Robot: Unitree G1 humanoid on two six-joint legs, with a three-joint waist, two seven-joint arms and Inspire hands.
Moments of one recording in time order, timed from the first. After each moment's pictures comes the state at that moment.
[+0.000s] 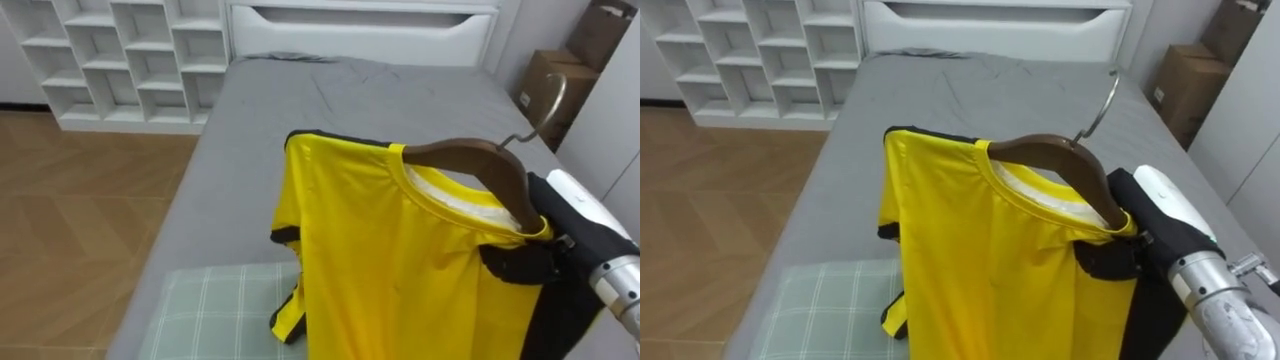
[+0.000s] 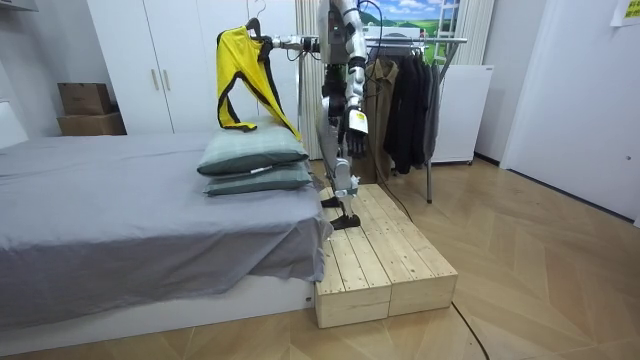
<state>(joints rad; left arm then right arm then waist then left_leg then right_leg) 0.28 0.30 0.29 1.10 -0.12 -0.11 0.30 -0.04 -0.56 -0.09 -0.06 -0.36 0.00 0.22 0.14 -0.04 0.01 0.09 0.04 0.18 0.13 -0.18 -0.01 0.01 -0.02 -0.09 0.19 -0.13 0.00</state>
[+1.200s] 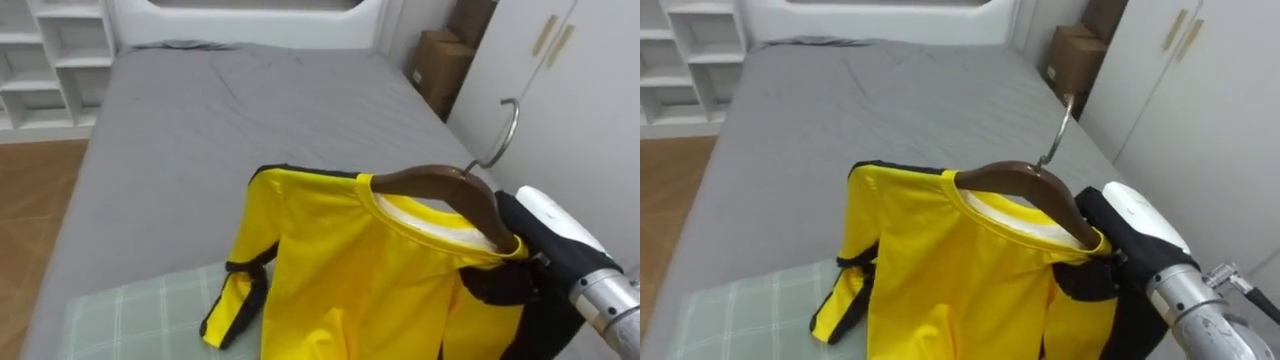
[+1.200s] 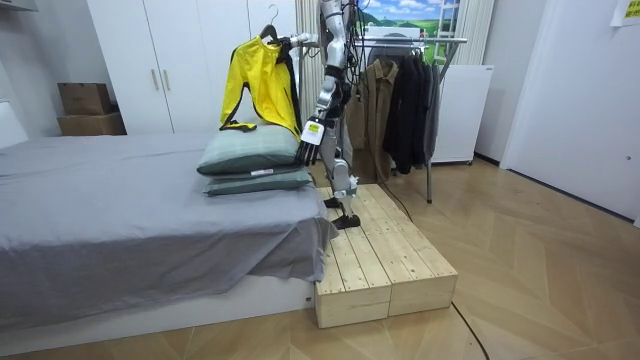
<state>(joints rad) 0.22 0.26 0.08 1.08 0.01 -0.05 0.18 0.02 -0.54 -0.06 -0.18 -0.44 0.02 0.31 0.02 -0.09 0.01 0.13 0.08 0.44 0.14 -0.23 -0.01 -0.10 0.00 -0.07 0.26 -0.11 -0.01</state>
